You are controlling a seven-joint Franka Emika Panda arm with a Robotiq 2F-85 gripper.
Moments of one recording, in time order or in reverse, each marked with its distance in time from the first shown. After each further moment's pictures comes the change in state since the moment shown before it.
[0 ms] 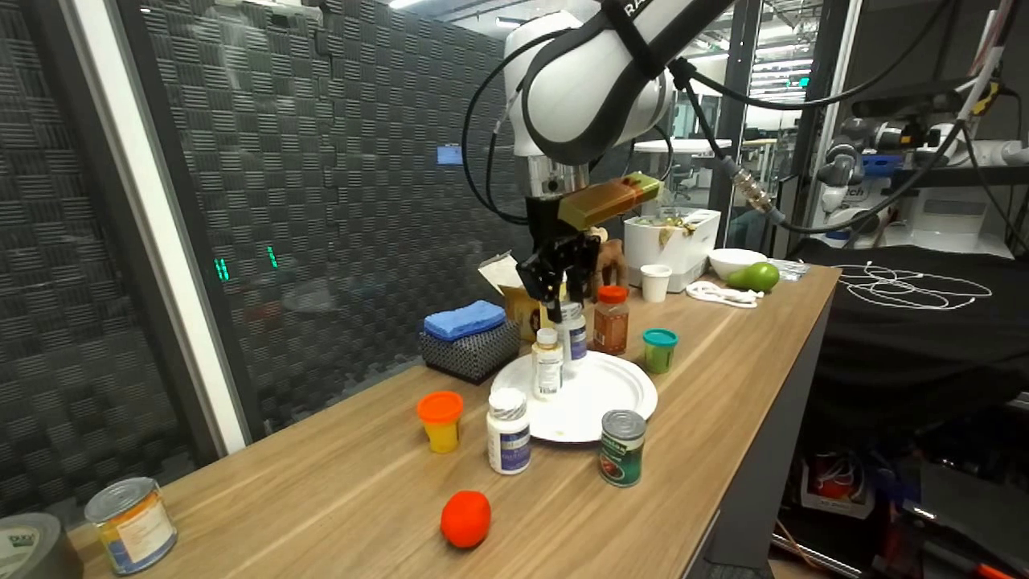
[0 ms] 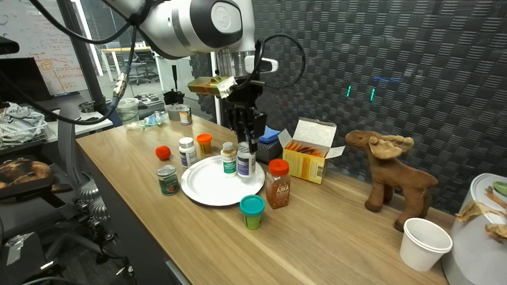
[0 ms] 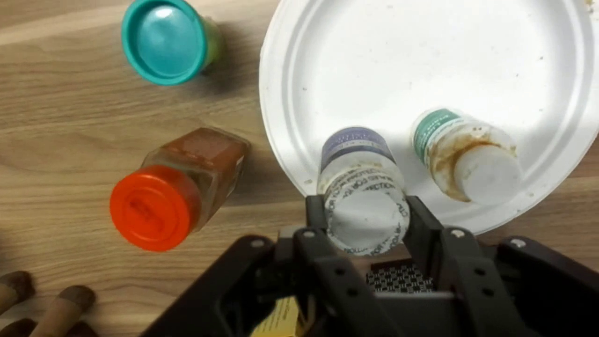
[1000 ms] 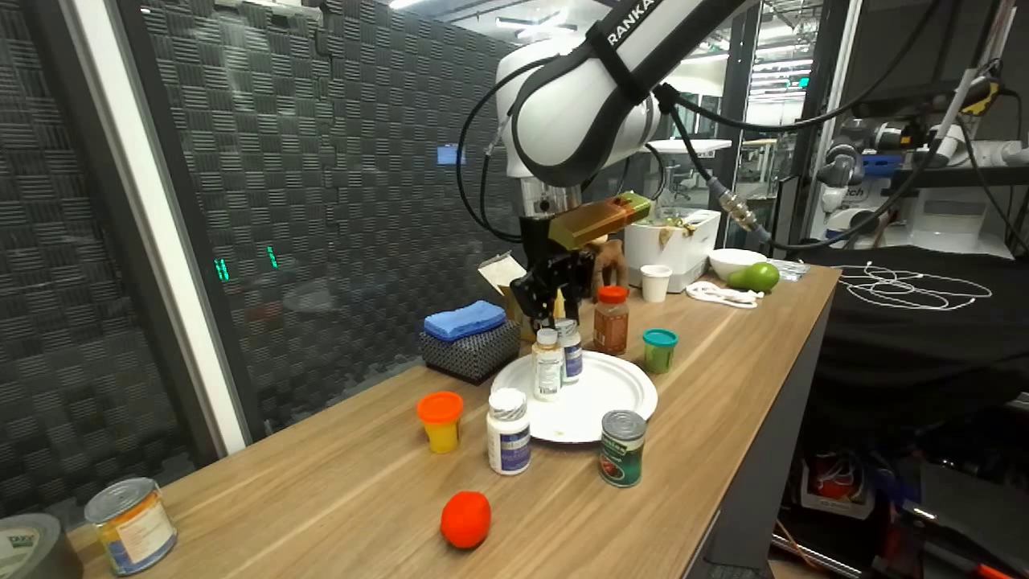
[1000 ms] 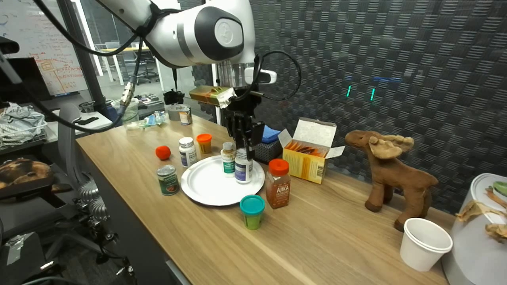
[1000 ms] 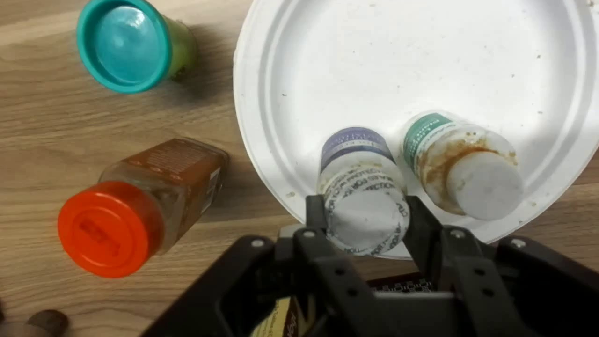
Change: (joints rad) arm 0.000 0.055 0.009 0.029 0.016 0.002 0.020
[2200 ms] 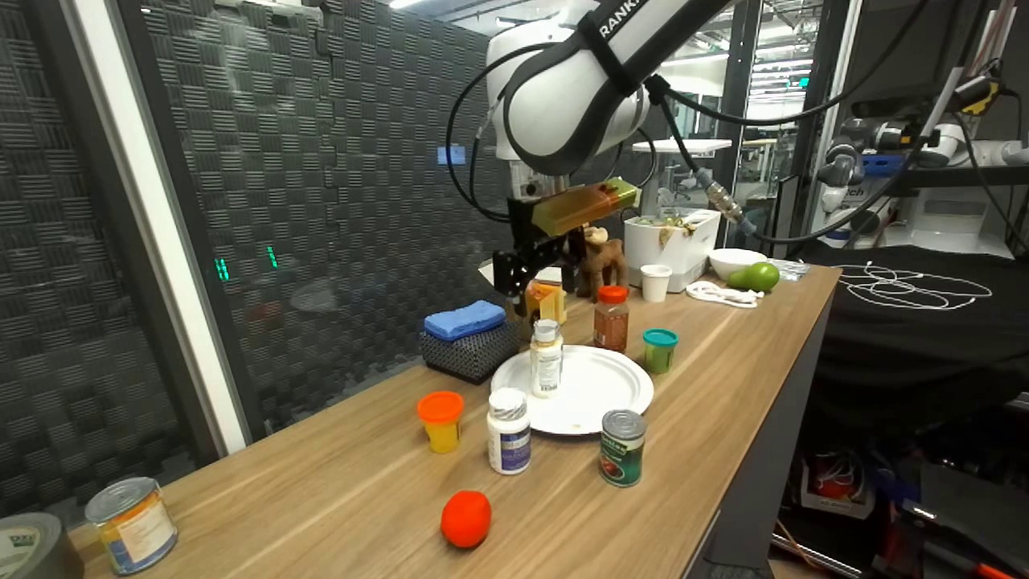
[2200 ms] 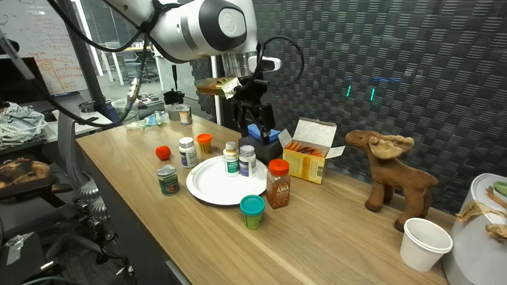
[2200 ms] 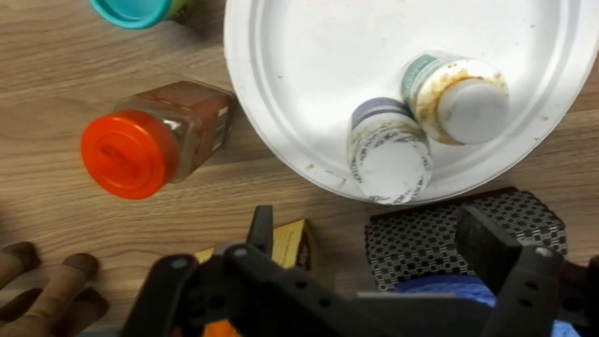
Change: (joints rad) arm 0.021 0.007 -0.024 0.054 -0.048 0.033 0.066
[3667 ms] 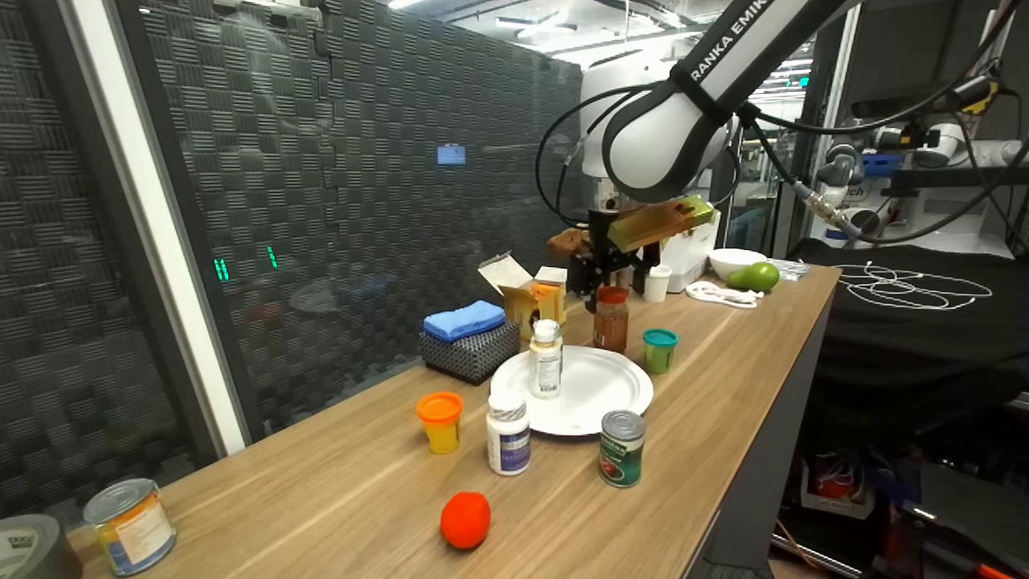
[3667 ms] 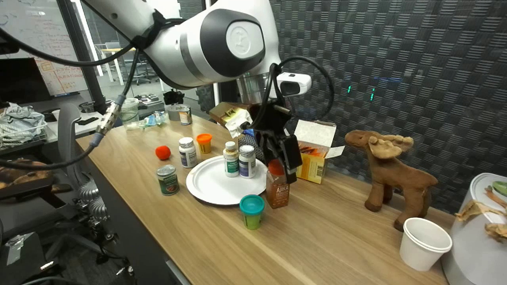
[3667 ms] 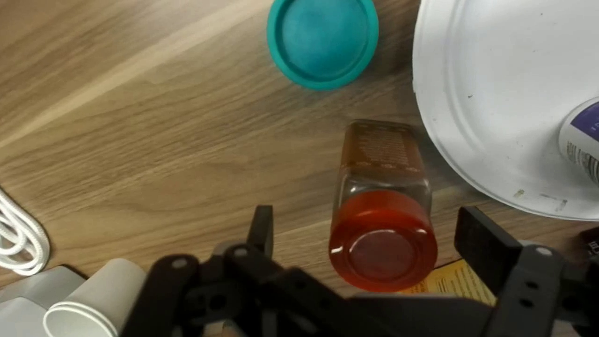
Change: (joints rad) arm -0.099 -0.097 -0.082 -0.241 -0.071 0.207 0.112
